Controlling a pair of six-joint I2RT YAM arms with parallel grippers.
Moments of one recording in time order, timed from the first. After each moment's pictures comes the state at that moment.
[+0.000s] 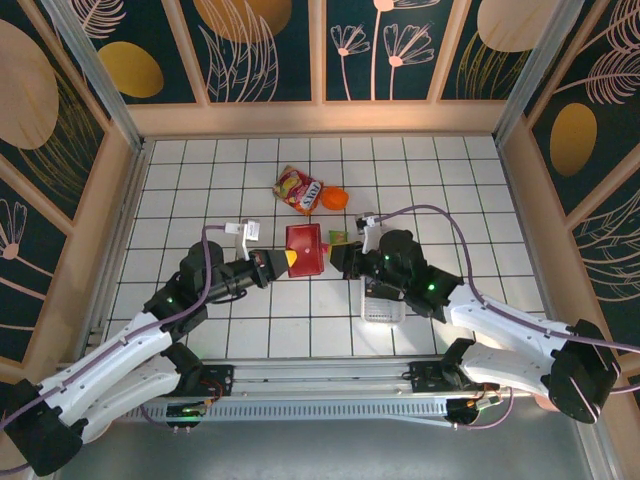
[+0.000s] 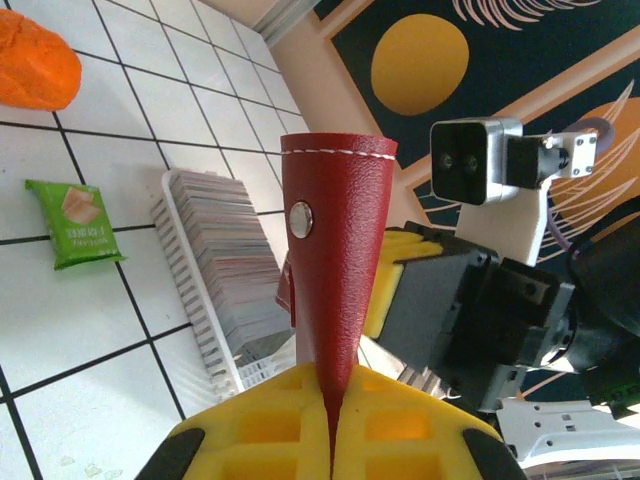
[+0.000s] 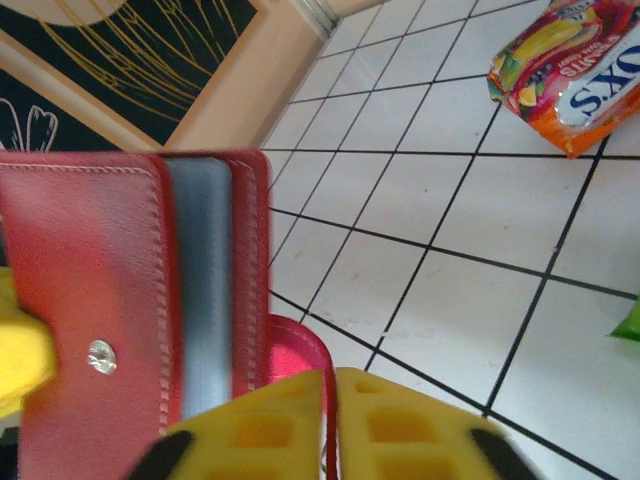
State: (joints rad) left arm -0.71 0.78 0.53 0.02 0.33 -0.86; right arm 0.87 1.04 0.61 0.11 -0.14 0.66
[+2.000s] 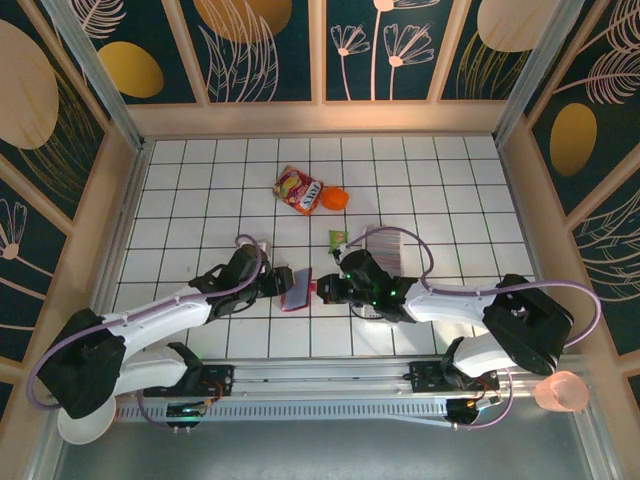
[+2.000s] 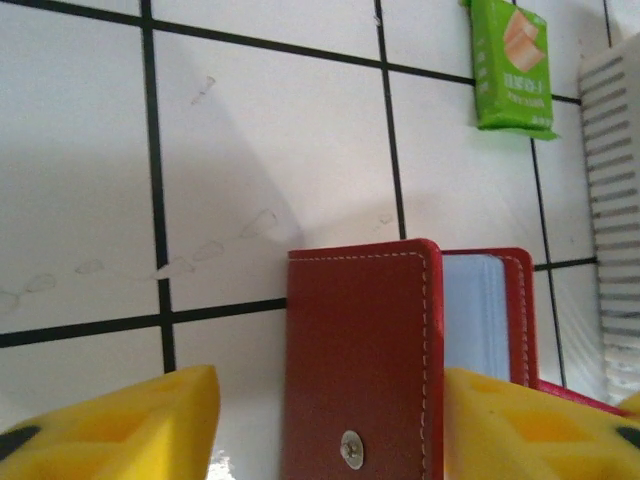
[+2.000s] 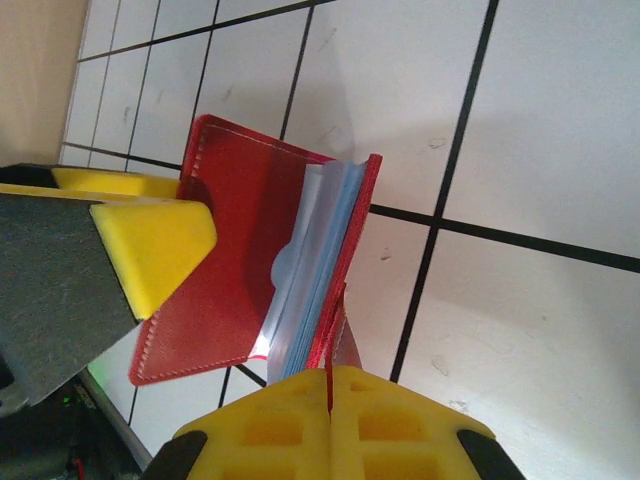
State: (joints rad) left arm -0.71 1.19 0.48 -0.12 0.02 -0.78; right arm 0.98 1.38 0.55 0.18 -0.11 0.88
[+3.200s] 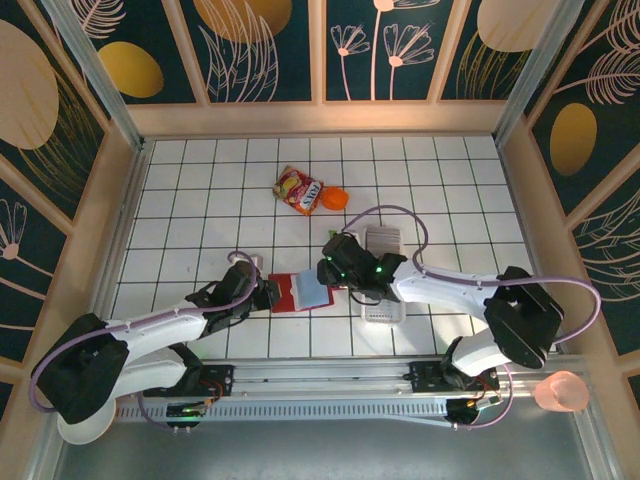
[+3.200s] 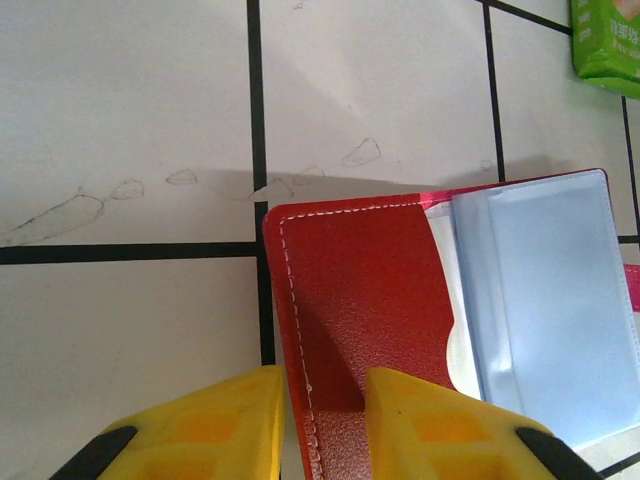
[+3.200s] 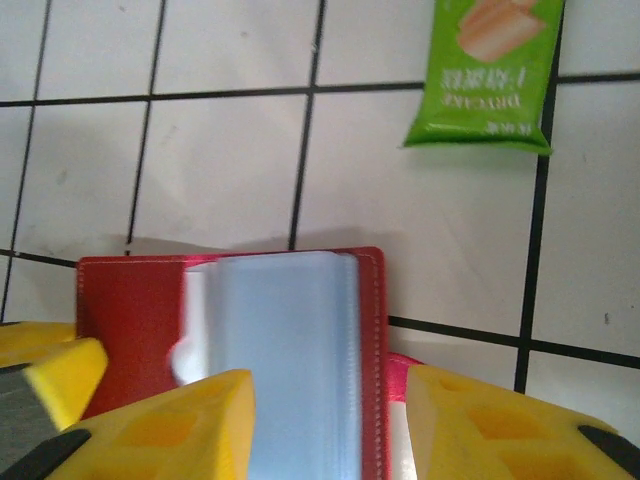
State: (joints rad) left arm -0.71 1.16 0.30 0.02 0.00 -0.81; right arm 1.00 1.45 0.87 -0.33 0.19 0.83
